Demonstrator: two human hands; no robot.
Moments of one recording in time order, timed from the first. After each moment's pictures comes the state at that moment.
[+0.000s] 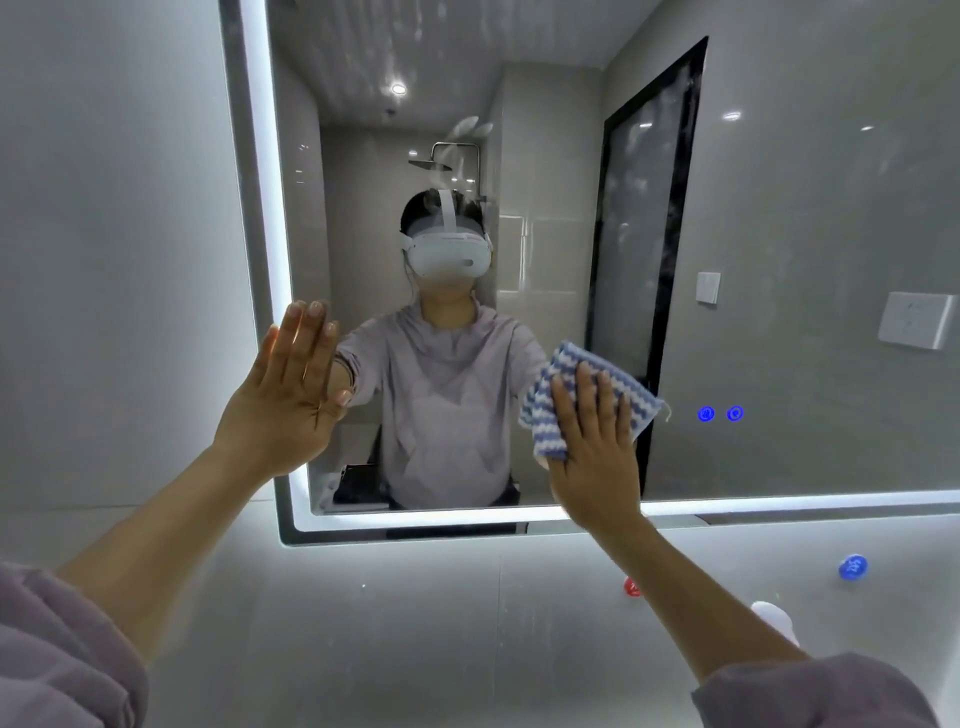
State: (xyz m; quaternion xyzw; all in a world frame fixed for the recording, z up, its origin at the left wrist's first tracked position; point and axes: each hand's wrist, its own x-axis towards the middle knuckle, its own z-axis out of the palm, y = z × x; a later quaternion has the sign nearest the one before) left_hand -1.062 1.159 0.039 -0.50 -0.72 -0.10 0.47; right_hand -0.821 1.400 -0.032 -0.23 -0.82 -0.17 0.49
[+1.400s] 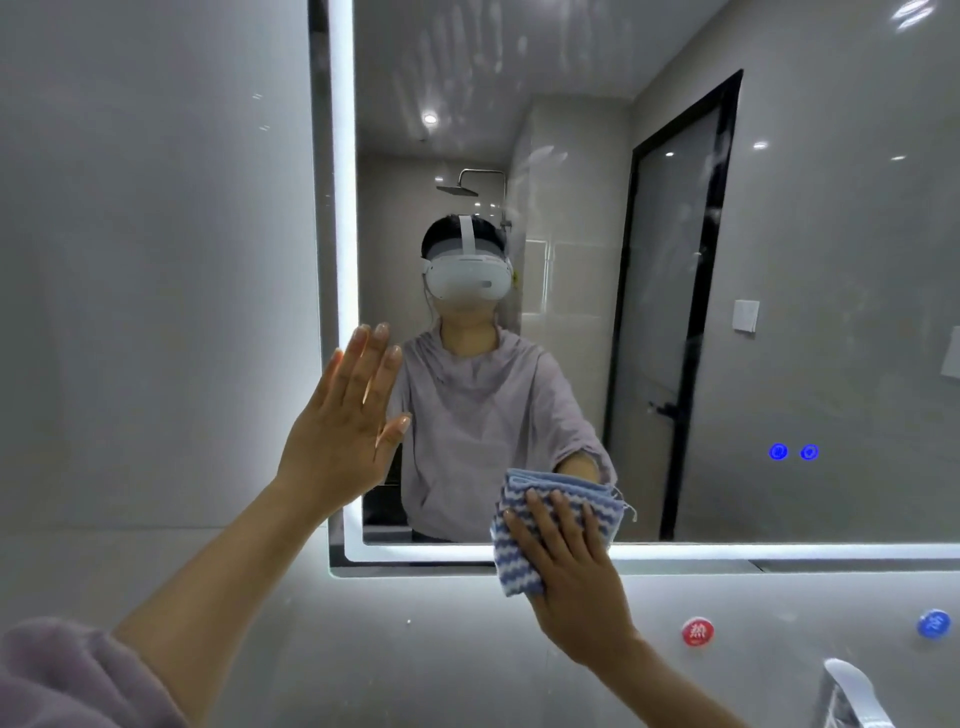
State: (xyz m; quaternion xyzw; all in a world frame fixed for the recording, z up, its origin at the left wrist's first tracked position) left_hand -1.063 1.158 0.038 -0.52 -0.69 -0.16 0.48; right_hand -0.863 1.355 -0.117 -0.14 -0.88 -0.22 0.40
